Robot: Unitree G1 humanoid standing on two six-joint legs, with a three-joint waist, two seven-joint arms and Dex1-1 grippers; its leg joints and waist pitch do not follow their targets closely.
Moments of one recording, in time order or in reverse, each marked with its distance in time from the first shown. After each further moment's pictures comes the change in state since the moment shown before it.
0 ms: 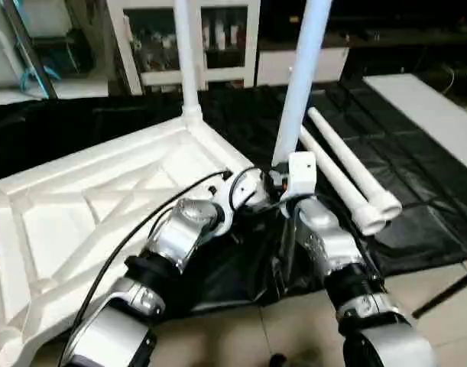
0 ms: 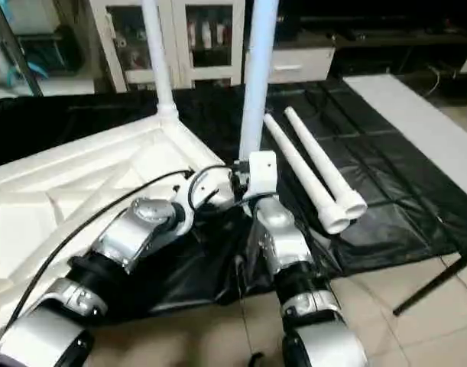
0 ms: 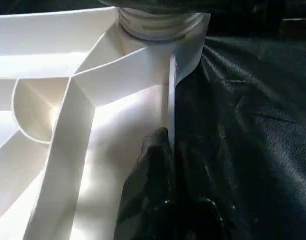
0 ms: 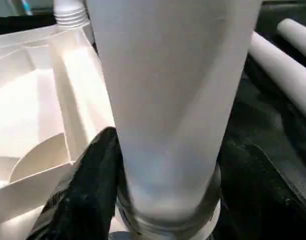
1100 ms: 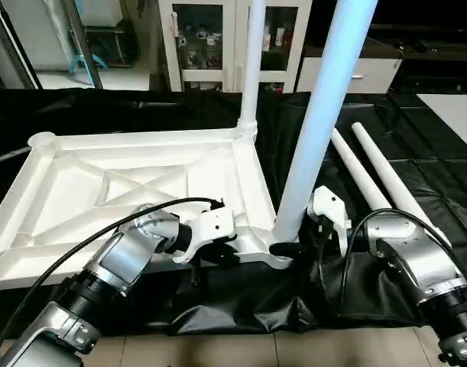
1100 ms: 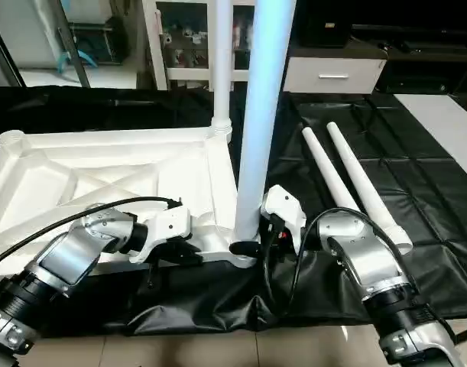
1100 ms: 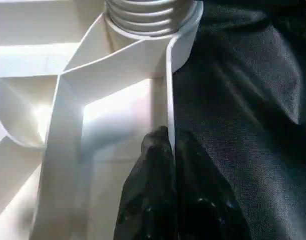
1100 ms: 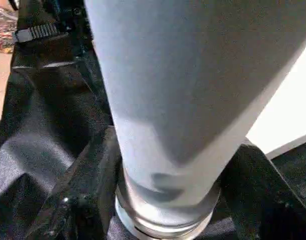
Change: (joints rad) left arm 0.174 0.315 -0.139 -0.362 -0.037 -0.098 -0.583; right arm 0.172 -0.508 0.253 -0.379 0.089 0.090 1.023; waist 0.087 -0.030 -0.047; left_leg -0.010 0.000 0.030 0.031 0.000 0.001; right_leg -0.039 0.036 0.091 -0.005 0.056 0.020
